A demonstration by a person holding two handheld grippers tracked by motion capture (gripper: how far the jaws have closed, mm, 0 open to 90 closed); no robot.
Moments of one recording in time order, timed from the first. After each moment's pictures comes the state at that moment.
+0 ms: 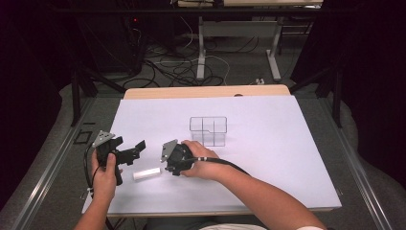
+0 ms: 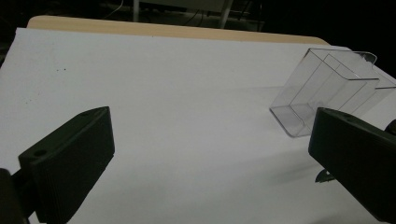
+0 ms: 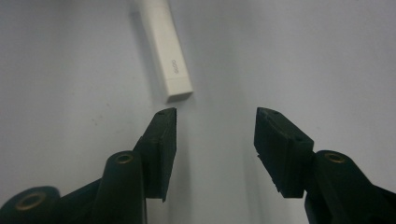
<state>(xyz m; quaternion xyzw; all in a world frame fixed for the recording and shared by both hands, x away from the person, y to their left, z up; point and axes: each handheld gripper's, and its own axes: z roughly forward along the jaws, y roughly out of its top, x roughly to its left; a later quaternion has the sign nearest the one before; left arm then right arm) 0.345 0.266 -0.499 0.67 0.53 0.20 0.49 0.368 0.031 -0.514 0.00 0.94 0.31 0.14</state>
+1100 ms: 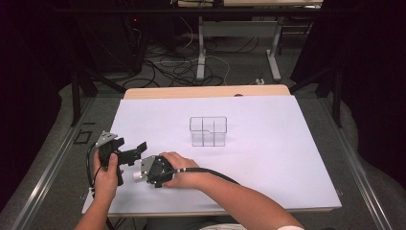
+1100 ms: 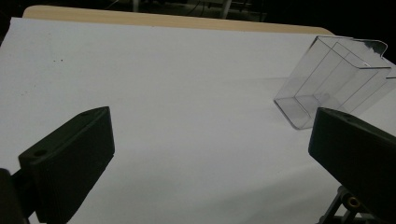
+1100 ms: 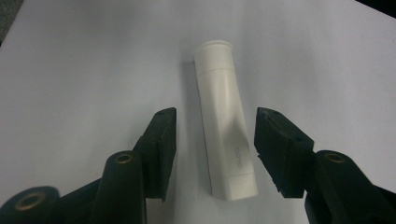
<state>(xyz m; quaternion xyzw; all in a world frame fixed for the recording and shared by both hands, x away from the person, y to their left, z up) 0.348 0.265 -0.504 0.68 0.53 0.20 0.47 0.349 0.090 -0.543 -0.09 0.93 0.33 0.14</state>
